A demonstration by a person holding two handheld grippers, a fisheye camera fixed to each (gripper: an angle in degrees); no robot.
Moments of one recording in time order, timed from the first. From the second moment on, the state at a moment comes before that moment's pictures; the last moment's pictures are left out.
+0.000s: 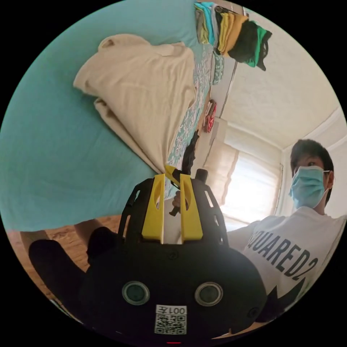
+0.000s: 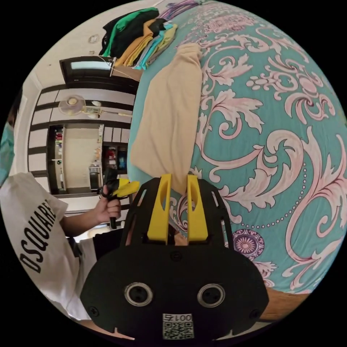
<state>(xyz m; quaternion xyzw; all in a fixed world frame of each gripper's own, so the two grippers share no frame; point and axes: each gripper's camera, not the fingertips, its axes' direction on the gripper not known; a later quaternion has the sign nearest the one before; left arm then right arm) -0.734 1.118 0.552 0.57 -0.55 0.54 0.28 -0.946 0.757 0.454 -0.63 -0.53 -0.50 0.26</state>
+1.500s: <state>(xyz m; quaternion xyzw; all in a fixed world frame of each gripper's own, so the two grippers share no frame) -0.679 1.098 1.372 0.41 -0.61 0.68 0.06 -1.367 0.302 0.243 -0.54 -0.82 -0.19 0.10</state>
